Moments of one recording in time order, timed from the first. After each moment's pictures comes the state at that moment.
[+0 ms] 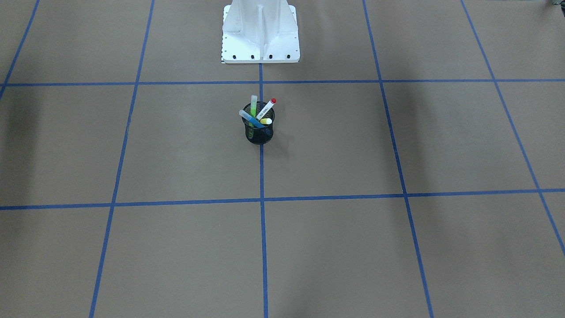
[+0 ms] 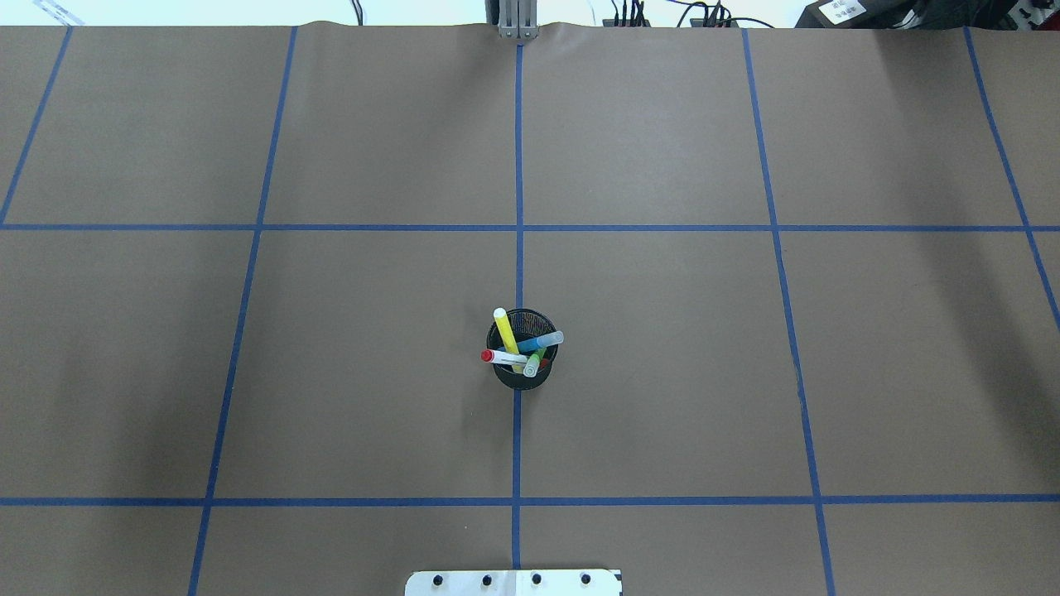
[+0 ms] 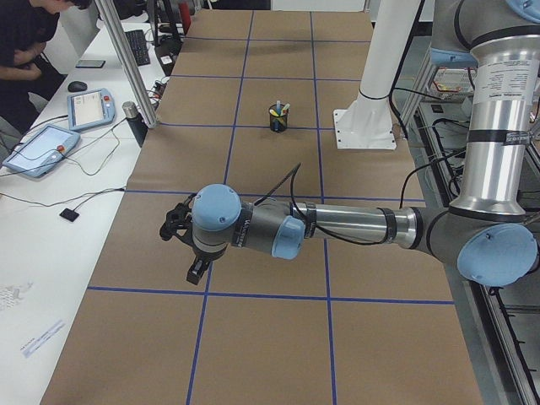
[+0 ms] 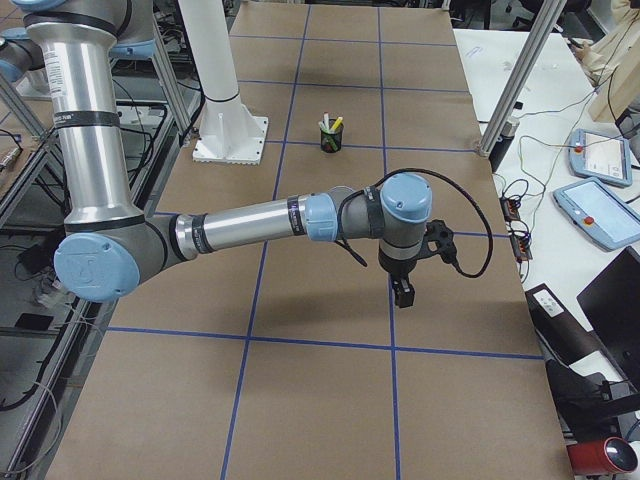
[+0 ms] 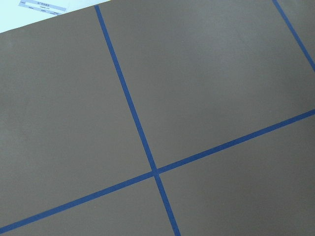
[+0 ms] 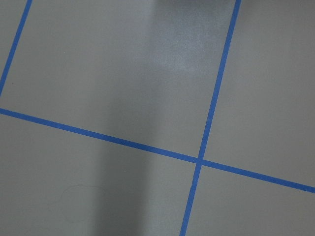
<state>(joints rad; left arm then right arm) -1.68 -1.60 -1.61 -1.80 -2.48 0.20 1.59 -1.46 1.70 -1.68 2.37 -0.16</state>
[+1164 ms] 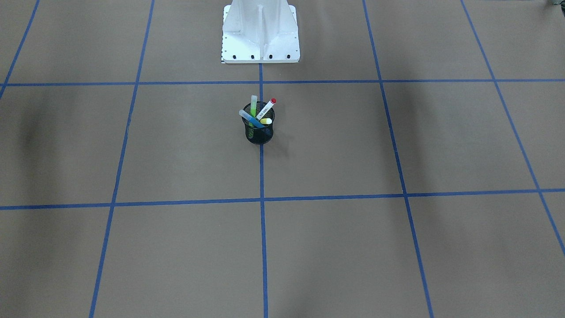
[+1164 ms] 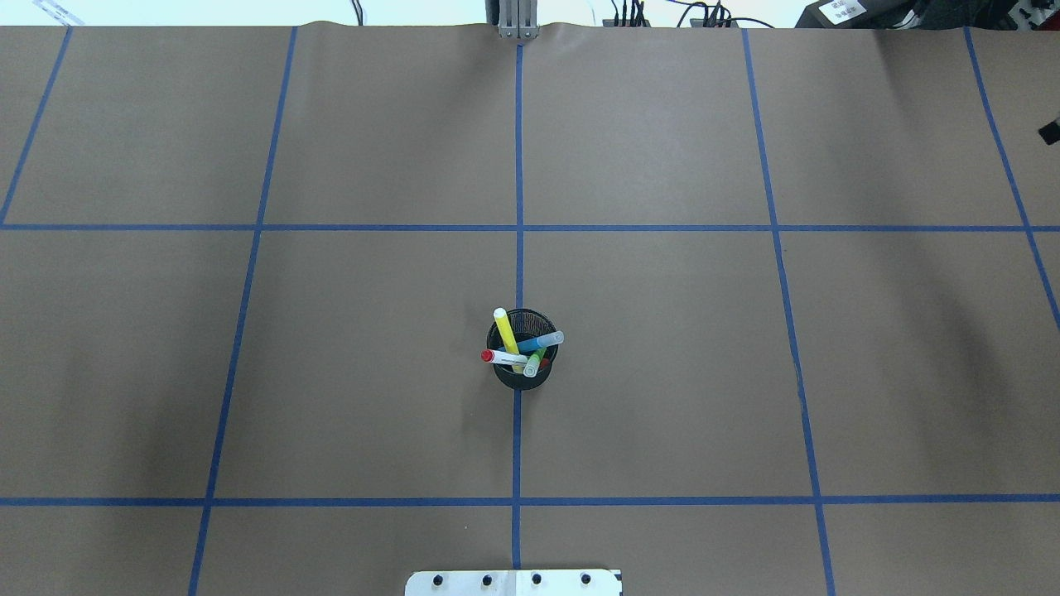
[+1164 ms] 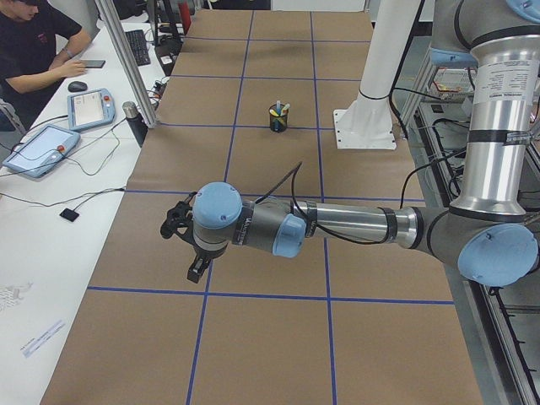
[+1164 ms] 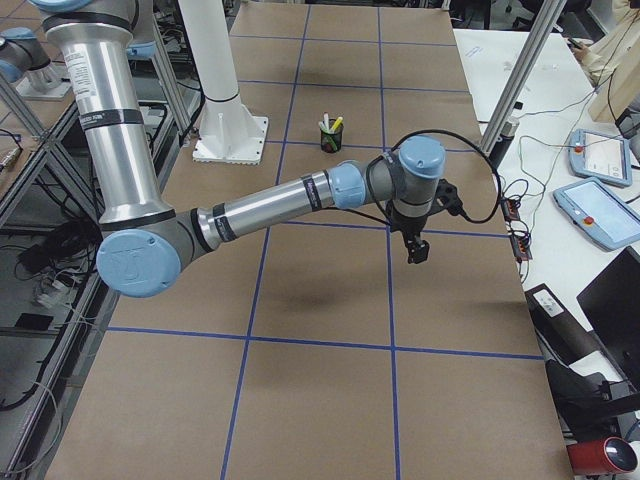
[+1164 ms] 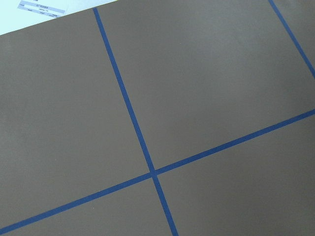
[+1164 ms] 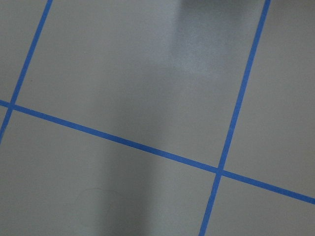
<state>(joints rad) -1.68 -1.60 -1.62 -1.79 -2.48 0.20 1.41 -1.32 1.74 -1.68 2.39 -0.15</state>
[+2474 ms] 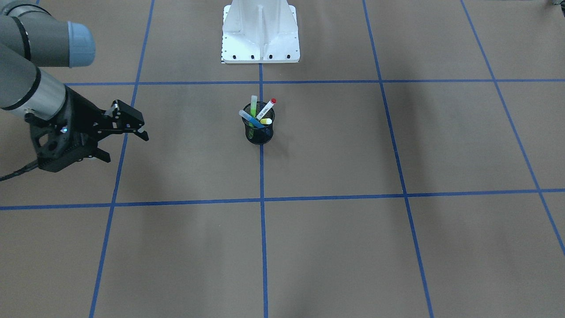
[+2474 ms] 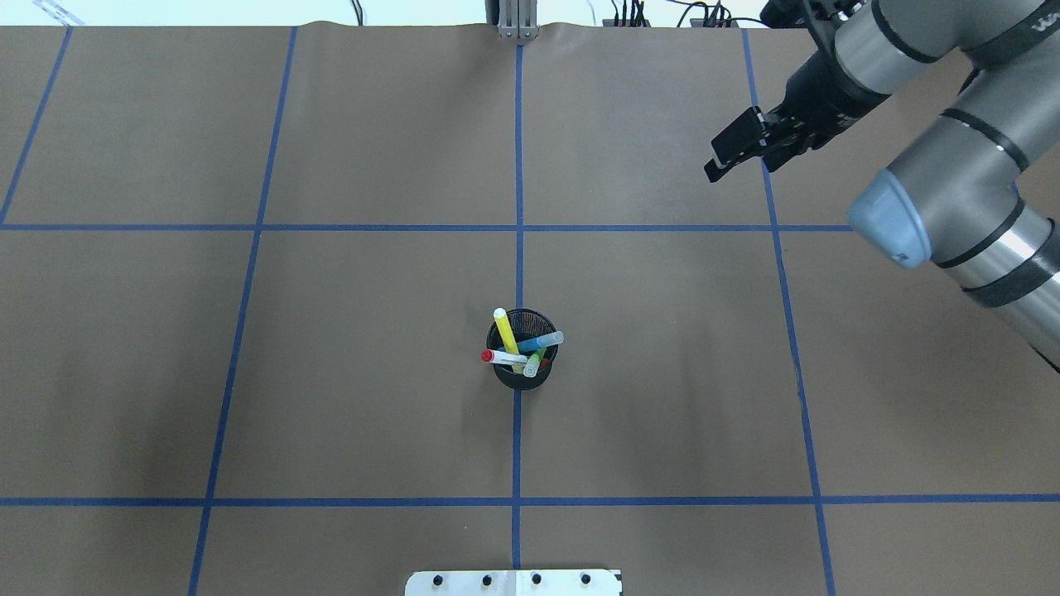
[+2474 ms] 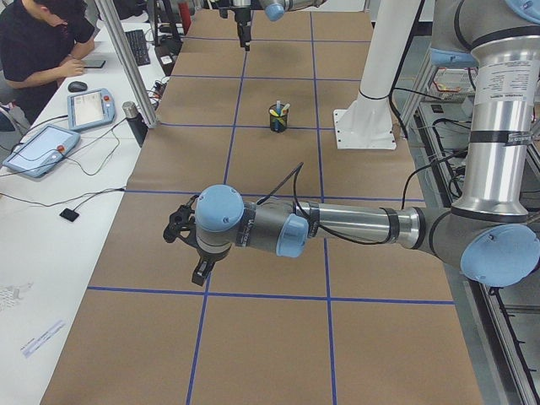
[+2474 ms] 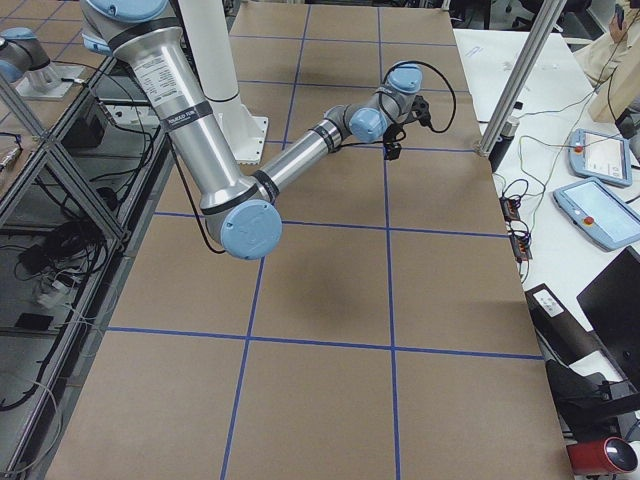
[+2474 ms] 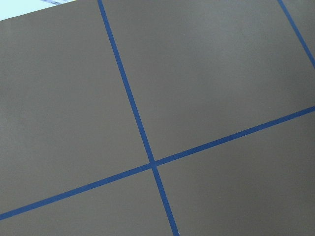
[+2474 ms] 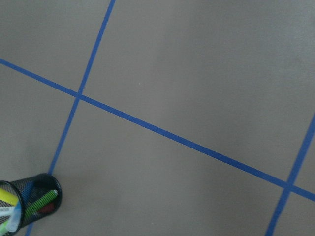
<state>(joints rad) -1.68 -1.59 -1.63 -1.76 -2.48 0.20 1.00 -1.09 1.72 -1.36 2.45 0.64</state>
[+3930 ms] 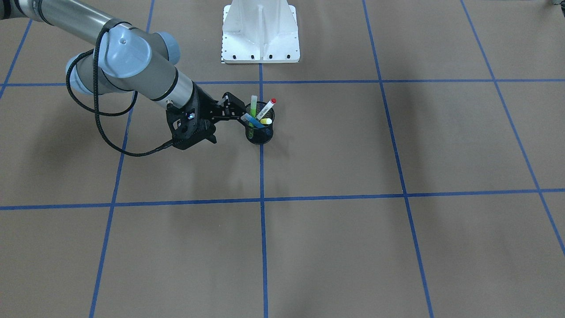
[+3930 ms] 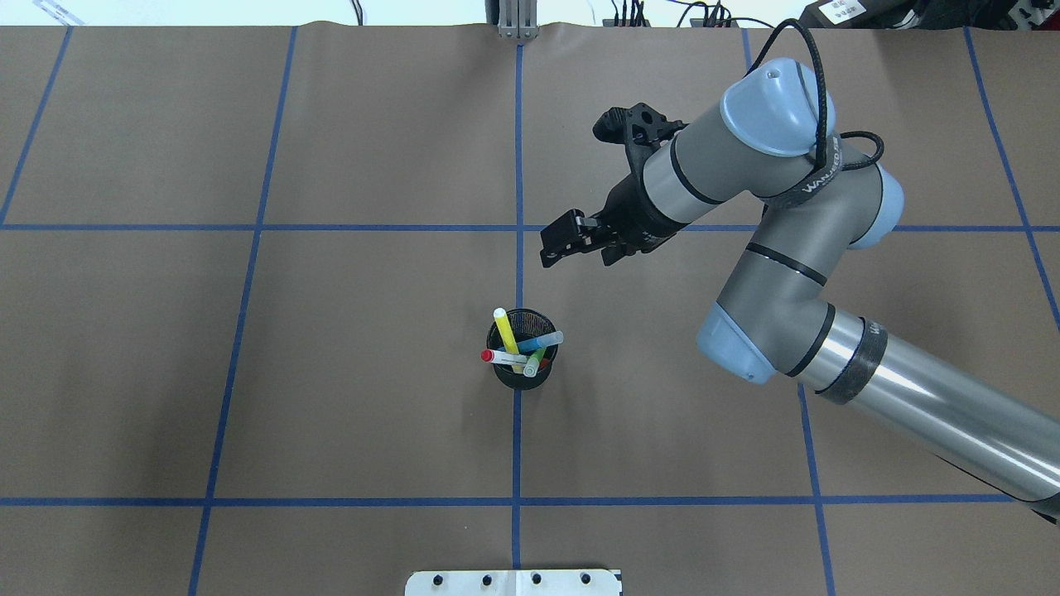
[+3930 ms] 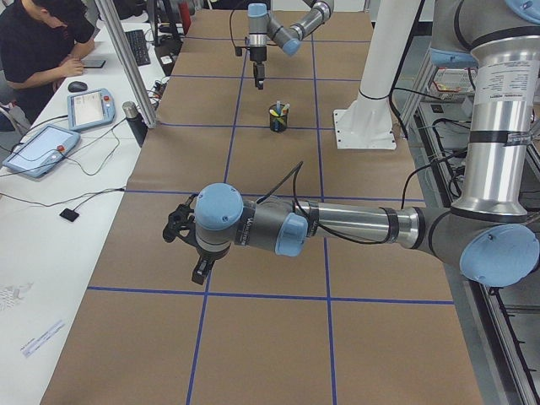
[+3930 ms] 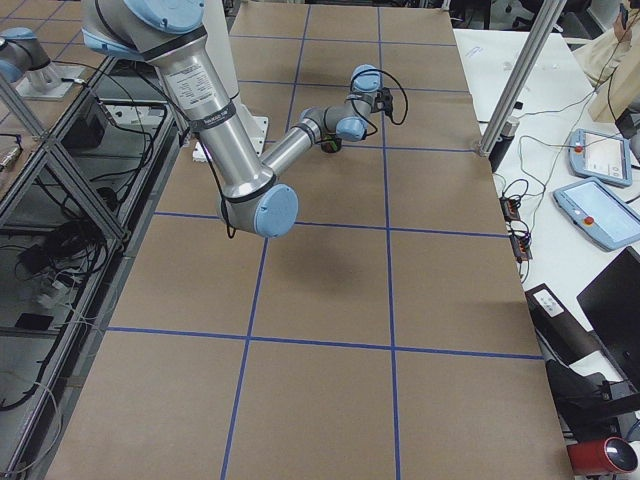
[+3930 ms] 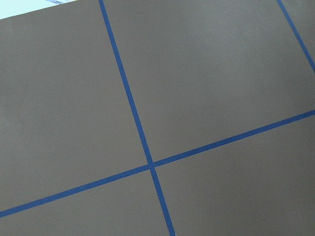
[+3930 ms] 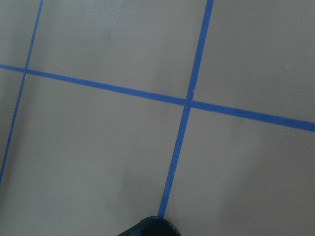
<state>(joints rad) -1.68 -1.59 -1.63 -1.76 -2.48 0.17 0.70 -0.98 1.62 -1.03 2.25 1.10</state>
